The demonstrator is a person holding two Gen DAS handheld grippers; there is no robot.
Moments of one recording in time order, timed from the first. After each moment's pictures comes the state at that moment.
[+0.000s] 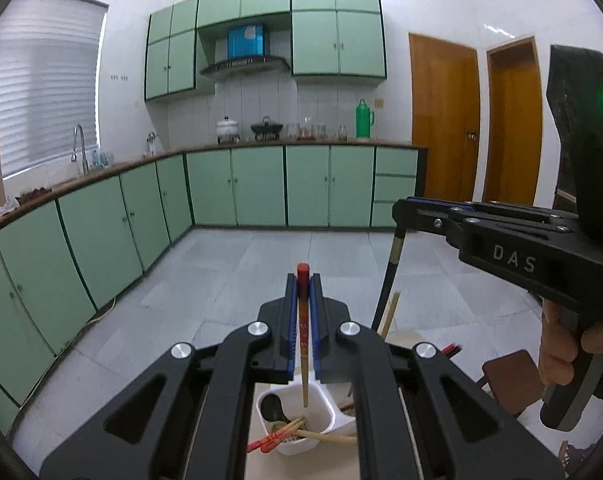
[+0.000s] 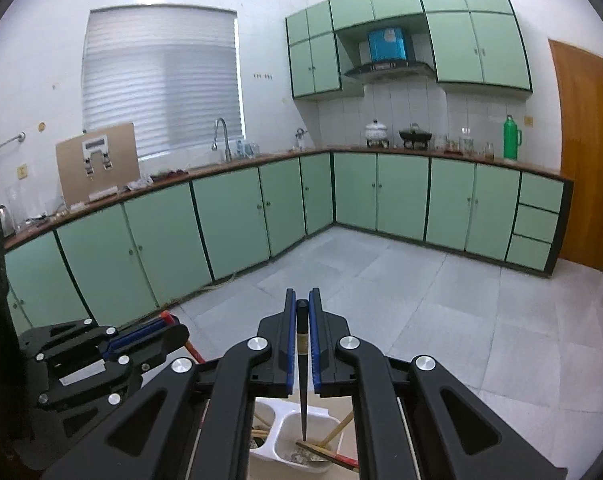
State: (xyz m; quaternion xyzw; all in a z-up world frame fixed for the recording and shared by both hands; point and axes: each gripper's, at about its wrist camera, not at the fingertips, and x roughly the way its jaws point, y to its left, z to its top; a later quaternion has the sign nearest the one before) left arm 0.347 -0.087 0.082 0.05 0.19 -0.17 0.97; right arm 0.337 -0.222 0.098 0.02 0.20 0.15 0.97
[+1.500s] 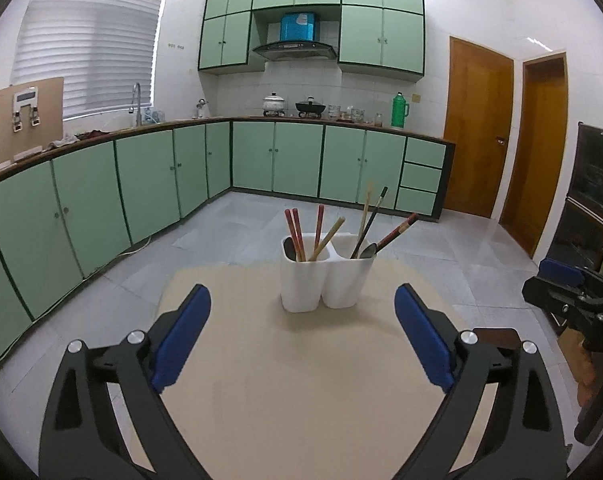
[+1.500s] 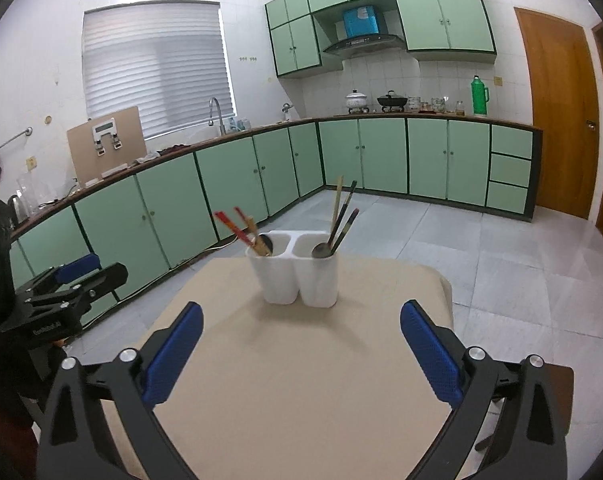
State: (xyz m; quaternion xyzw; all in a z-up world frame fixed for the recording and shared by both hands) left arm 0.122 -0.016 0.033 -0.01 0.22 -0.09 0.97; right arm 0.080 -0.263 0.014 0.05 0.24 0.13 0.96
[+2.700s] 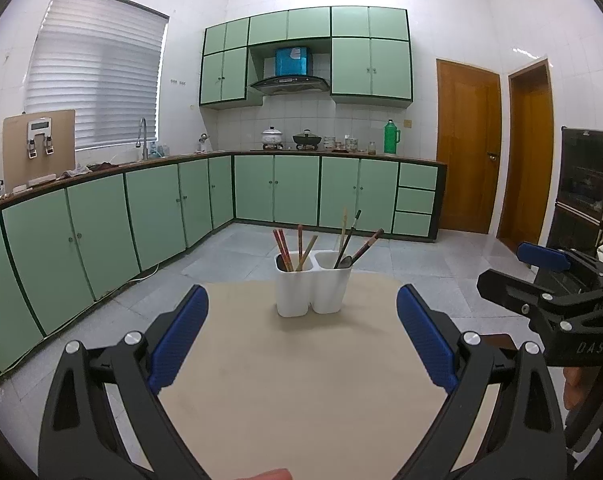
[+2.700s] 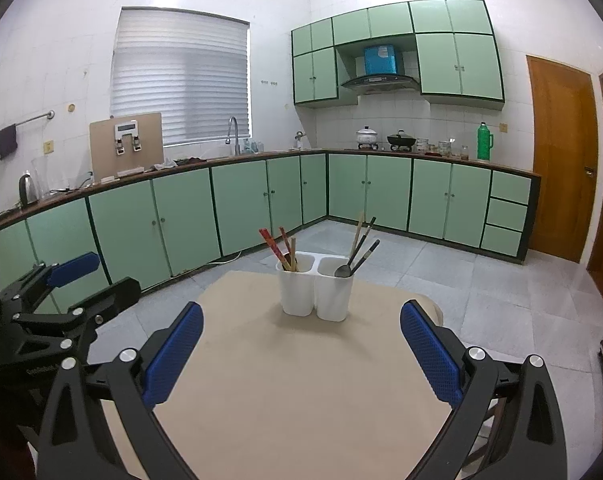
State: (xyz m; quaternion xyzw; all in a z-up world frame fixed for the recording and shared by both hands) left arm 0.026 -0.035 0.050 0.01 0.15 -0.09 0.98; right arm 0.010 -0.222 0.040 0.00 0.17 0.13 0.98
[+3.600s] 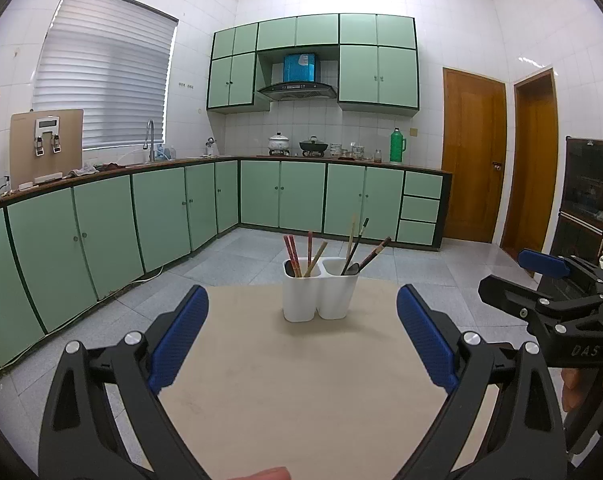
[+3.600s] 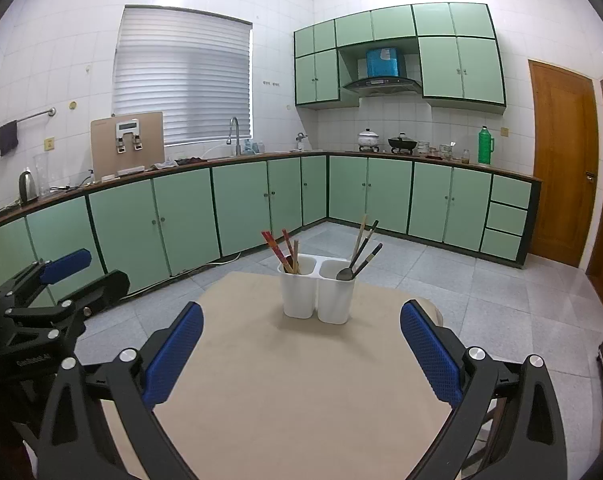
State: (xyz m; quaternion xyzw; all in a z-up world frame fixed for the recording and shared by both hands) left arm 0.024 -0.026 0.056 0.00 0.14 -0.08 0.99; right arm 0.010 -0.224 0.044 0.00 0.17 0.13 0.98
